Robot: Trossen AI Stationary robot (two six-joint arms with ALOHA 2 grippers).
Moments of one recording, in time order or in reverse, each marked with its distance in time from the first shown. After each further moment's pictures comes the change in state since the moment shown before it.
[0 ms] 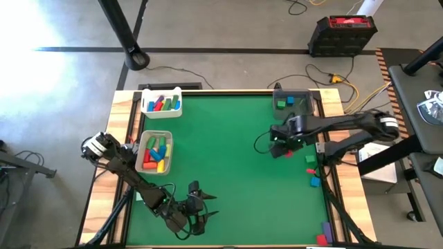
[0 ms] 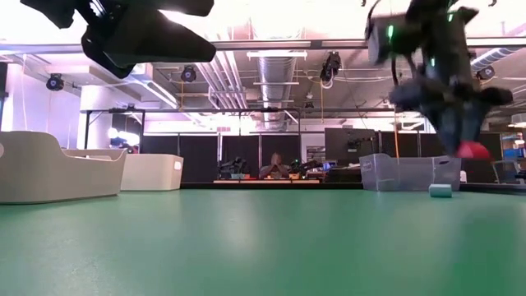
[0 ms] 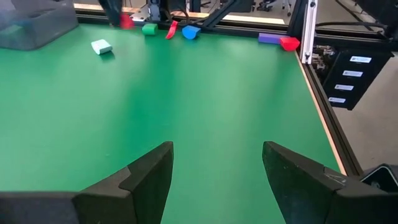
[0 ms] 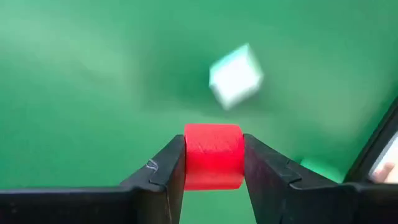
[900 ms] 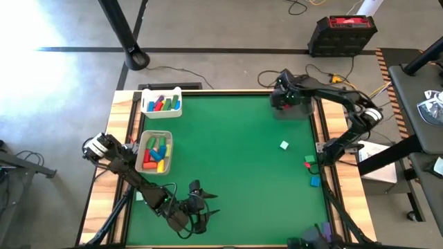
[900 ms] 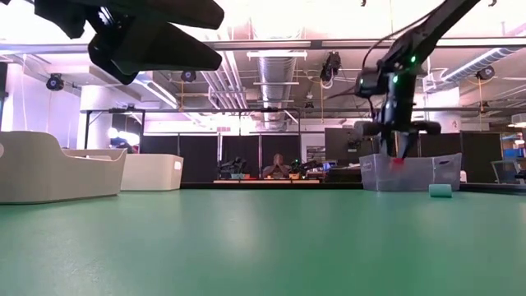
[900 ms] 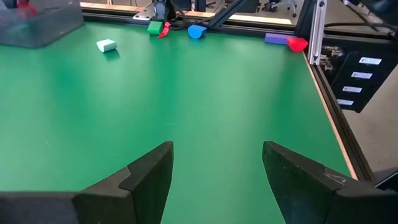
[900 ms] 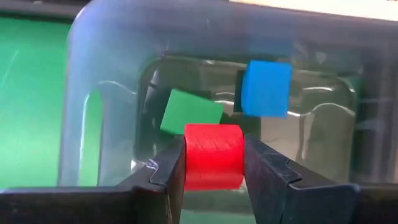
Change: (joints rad) left arm 0.013 0.015 0.000 0.012 -0.006 -0.007; right arm -0.774 0.210 0.135 0.400 0.249 -0.558
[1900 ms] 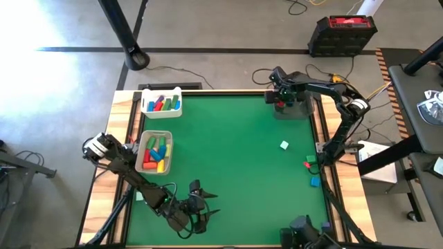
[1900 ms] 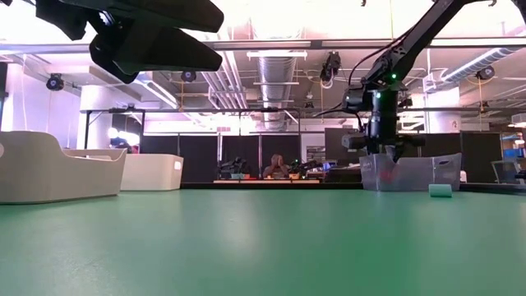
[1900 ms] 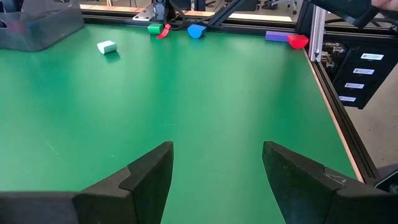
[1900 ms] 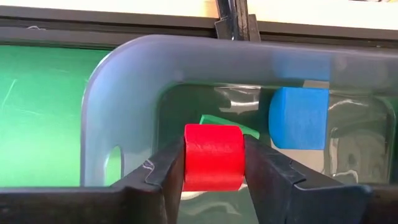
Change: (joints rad) left arm 0.002 0.000 0.000 -0.003 0.000 0.020; right arm -0.020 0.199 0.126 0.016 -0.011 0.038
